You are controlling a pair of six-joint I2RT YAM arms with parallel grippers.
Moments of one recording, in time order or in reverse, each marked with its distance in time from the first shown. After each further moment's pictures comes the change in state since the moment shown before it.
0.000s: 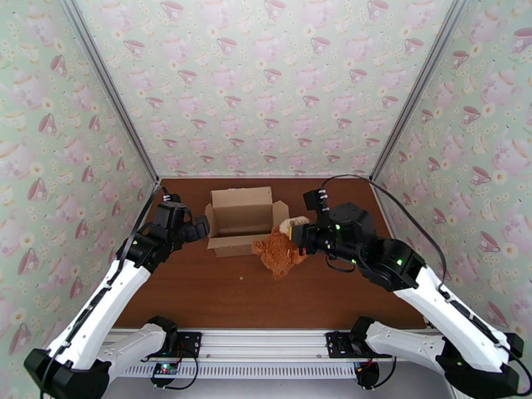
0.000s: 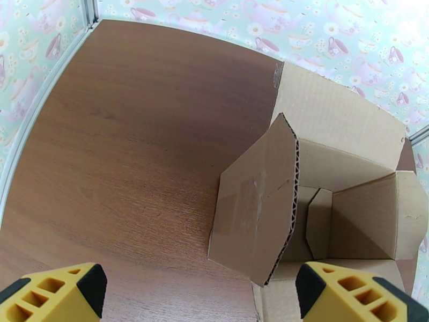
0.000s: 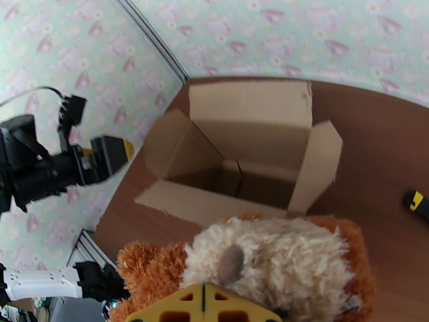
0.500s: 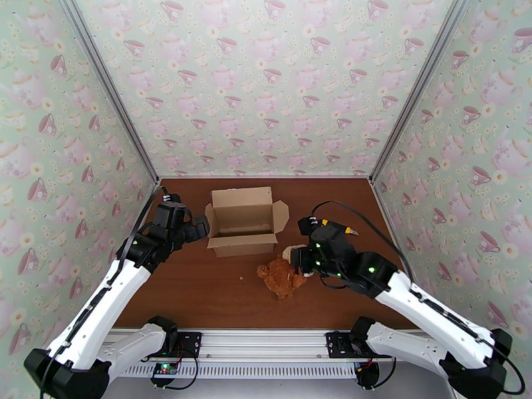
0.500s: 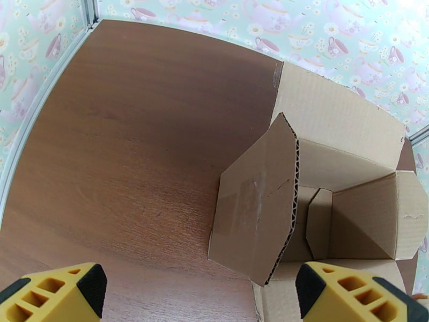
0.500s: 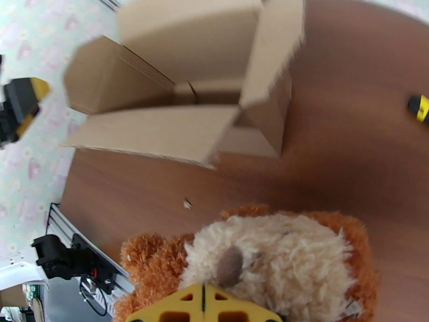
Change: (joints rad) left arm 0.000 0.001 -0.002 -0.001 0.000 0.000; right arm 0.000 -0.005 -0.328 0.092 -0.027 0.138
